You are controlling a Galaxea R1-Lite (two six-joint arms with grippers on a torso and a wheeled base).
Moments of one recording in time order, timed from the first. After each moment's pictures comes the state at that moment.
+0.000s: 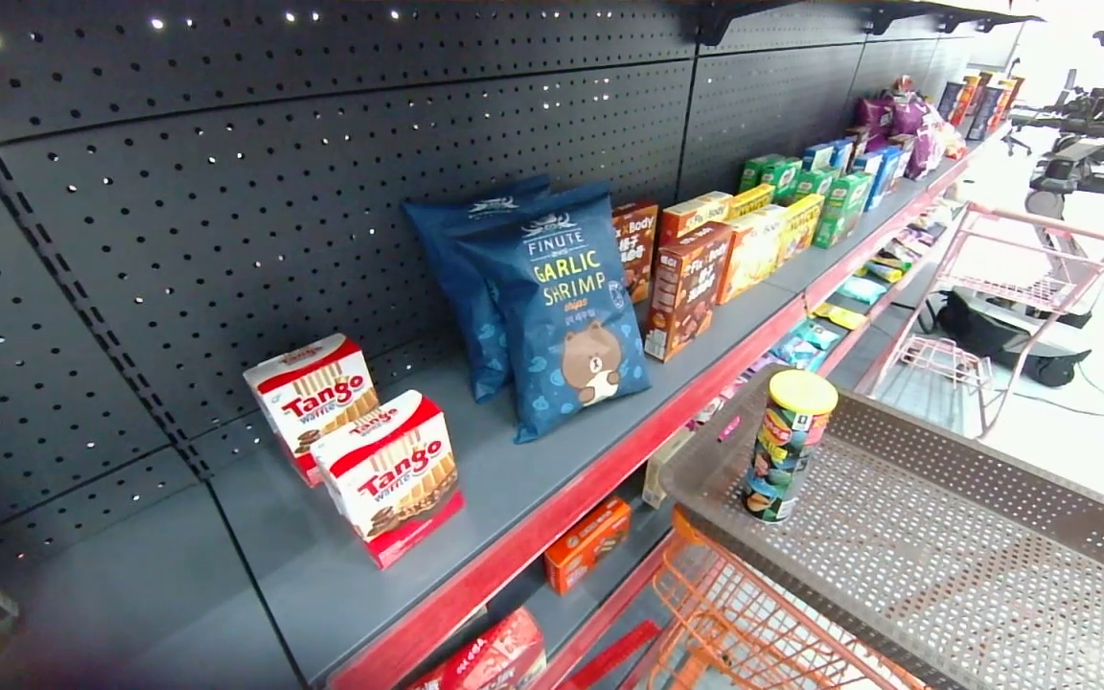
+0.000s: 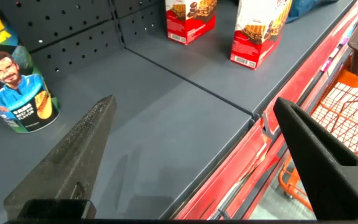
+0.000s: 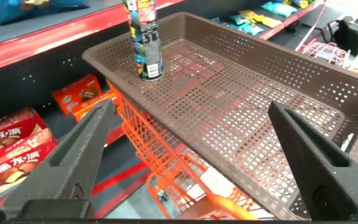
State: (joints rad) left arm 0.00 0.00 0.00 0.00 -0.03 0.02; right arm 0.00 0.00 0.00 0.00 0.03 0.00
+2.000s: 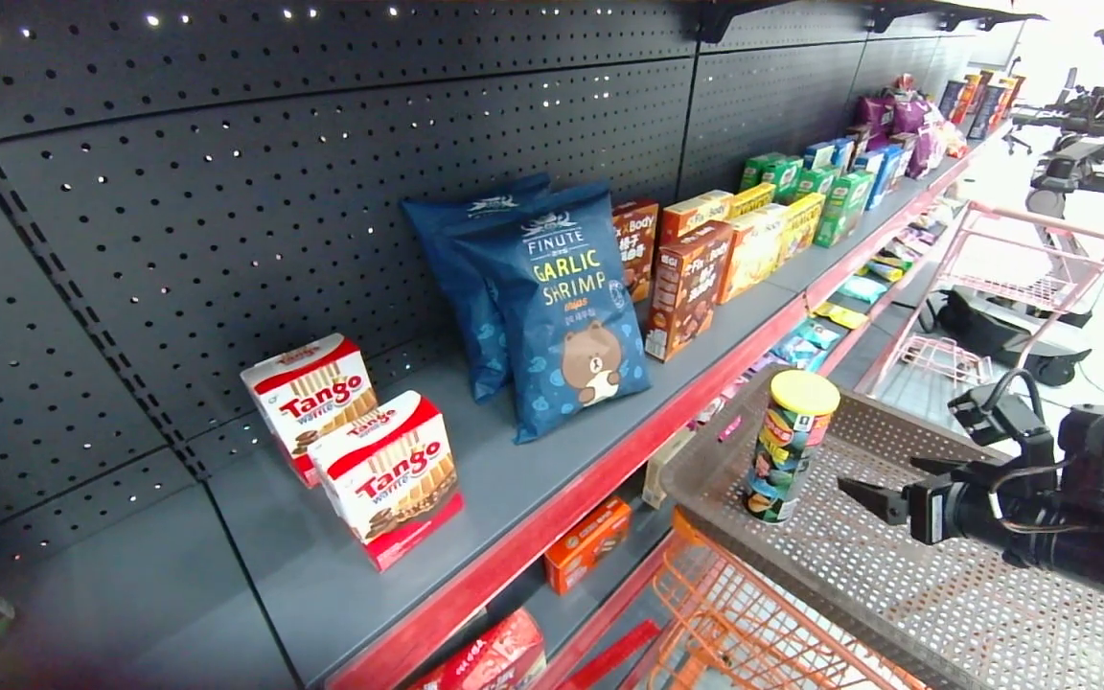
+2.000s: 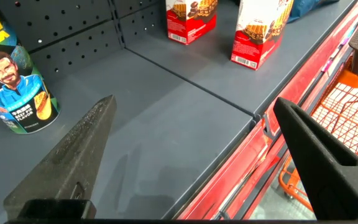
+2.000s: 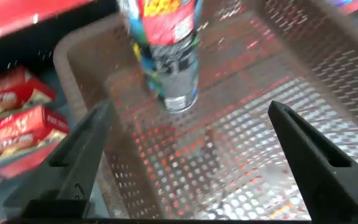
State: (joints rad) left arm 0.00 0.00 0.00 0.00 -0.03 0.02; right arm 0.03 1.75 -0.43 -0.95 0.26 -0.12
